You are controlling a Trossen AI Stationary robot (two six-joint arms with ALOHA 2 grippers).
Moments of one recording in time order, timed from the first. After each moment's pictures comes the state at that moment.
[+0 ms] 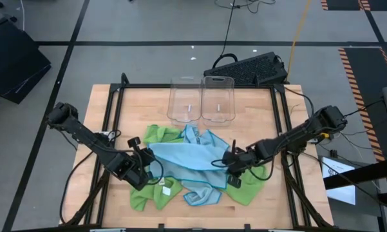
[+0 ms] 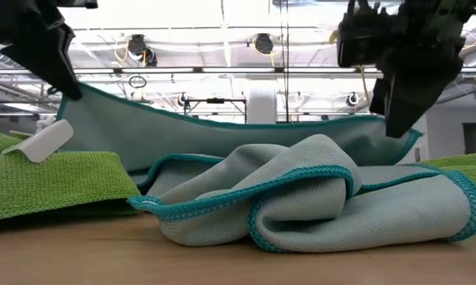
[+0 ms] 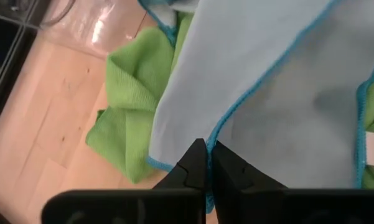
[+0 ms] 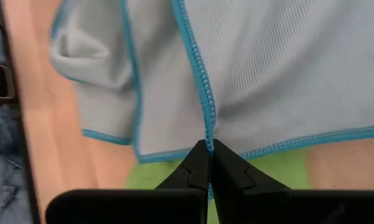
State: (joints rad) left arm -0.64 1.42 0.98 -1.04 -0.63 -0.91; right arm 0.38 1.47 0.82 -0.37 -0.03 0.76
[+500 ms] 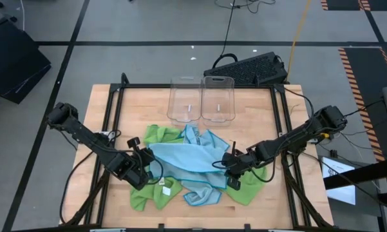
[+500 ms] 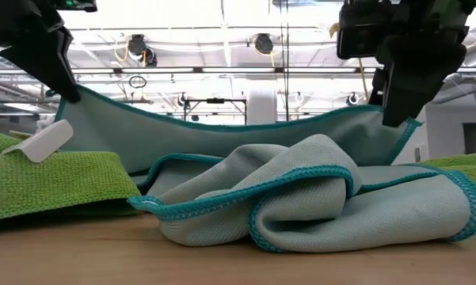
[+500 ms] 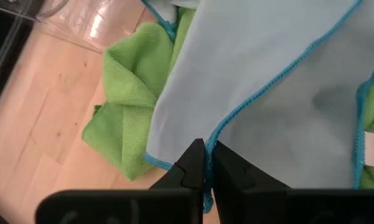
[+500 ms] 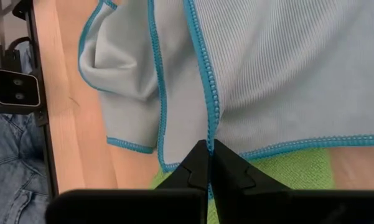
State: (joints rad) left arm -0.64 1.42 0.97 -1.04 -0.61 -0.93; right arm 0.40 1.47 0.82 -0.32 -0.03 0.78
